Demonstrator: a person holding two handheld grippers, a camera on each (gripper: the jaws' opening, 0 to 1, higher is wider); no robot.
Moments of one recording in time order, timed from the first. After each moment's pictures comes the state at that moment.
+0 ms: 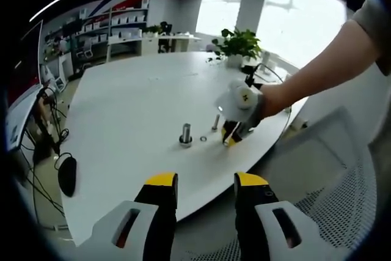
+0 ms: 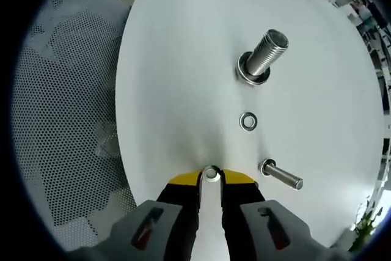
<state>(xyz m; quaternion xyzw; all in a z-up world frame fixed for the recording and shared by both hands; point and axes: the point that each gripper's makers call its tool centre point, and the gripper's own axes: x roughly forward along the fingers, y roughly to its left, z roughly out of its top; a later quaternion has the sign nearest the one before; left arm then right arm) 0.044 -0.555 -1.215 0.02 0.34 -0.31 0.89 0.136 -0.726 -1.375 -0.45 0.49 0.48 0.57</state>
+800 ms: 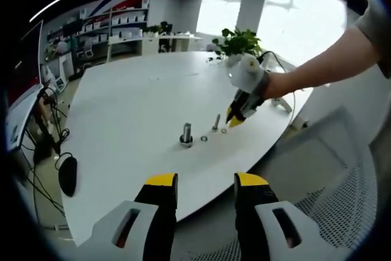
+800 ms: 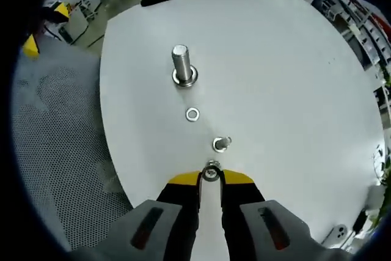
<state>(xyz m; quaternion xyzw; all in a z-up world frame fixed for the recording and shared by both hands) 0.044 -0.554 -1.215 0.02 0.34 -0.31 0.89 0.179 -0.754 -1.333 -0.34 0.49 0.42 0.69</state>
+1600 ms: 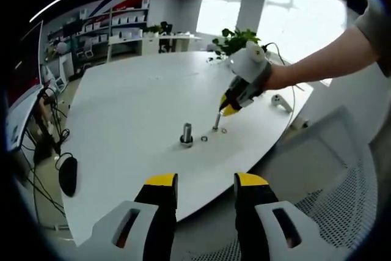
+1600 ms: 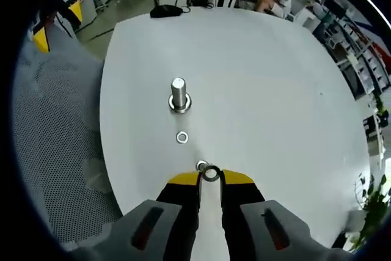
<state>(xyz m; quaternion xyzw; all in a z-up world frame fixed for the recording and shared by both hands) 0.044 -0.554 -1.215 0.02 0.34 -0.31 0.89 0.197 -0.734 -1.307 -0.38 0.41 0.44 0.70</state>
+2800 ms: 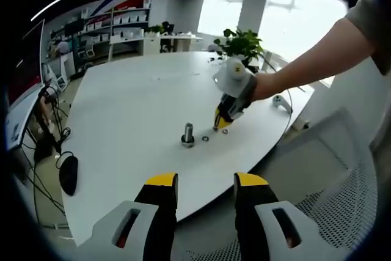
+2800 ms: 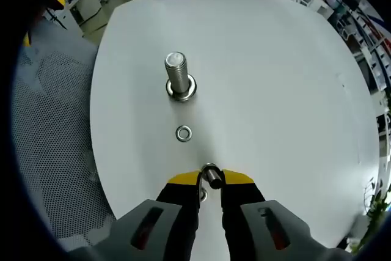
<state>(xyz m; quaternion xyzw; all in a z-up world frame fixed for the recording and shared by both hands) 0.045 -0.553 -1.215 0.02 0.34 -0.31 0.89 0.199 -0.727 -1.360 -0.39 0.46 0.45 0.65</state>
